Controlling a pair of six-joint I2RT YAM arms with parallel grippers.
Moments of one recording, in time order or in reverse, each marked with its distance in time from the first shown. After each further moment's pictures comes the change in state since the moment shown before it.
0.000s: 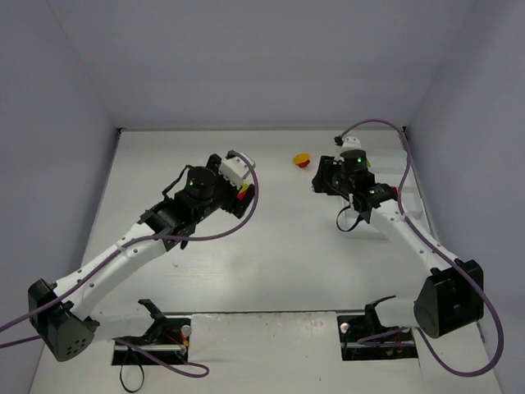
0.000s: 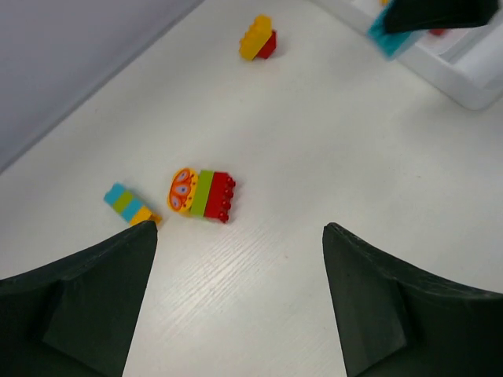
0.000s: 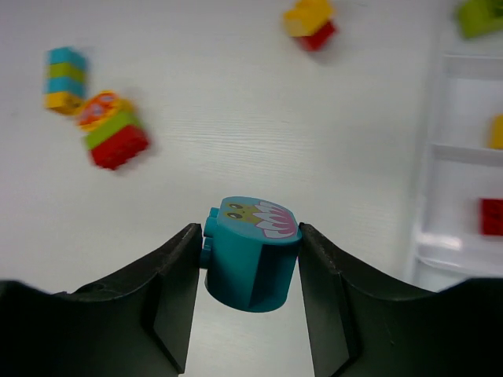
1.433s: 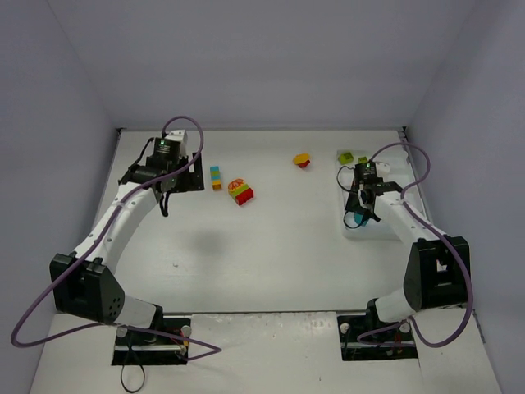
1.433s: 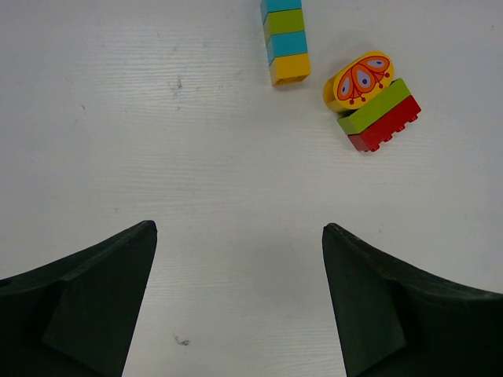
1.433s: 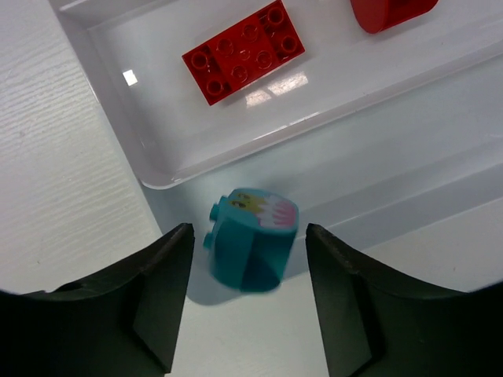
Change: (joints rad) left arm 0.474 0.263 0.222 -0.436 -0.034 -0.460; right arm -0.240 0.153 -0.052 -0.313 0.411 0.087
